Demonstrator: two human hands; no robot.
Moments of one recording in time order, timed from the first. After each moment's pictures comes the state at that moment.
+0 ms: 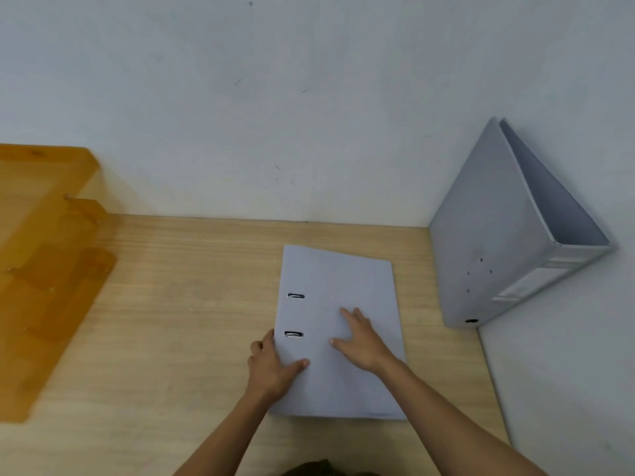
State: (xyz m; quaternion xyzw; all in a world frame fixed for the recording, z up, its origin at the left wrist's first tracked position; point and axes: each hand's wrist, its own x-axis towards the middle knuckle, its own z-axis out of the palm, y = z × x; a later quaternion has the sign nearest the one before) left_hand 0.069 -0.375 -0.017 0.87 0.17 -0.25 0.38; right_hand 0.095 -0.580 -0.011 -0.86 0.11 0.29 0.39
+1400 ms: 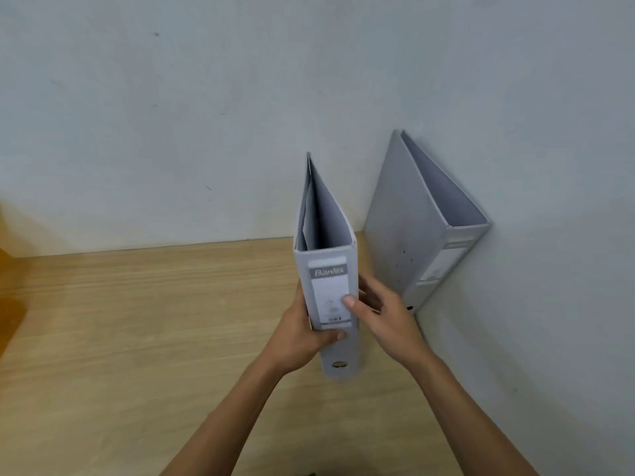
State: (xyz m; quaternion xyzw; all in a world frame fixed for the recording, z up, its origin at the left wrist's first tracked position) left_hand 0.097 -0.489 0.085 0.75 -0.18 -0.22 0.60; right_hand 0.043 -0.667 0.121 -0.79 0.04 -0.02 0.61
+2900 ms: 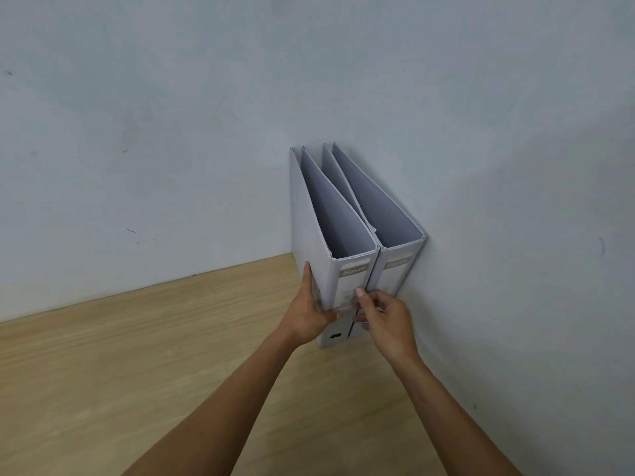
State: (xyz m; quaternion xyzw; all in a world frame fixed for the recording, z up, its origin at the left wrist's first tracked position) left_hand 0.169 -0.620 0.066 0.80 -0.18 -0.30 0.49; right_hand 0.064 -0.749 0.087 -0.73 0.34 -0.13 0.58
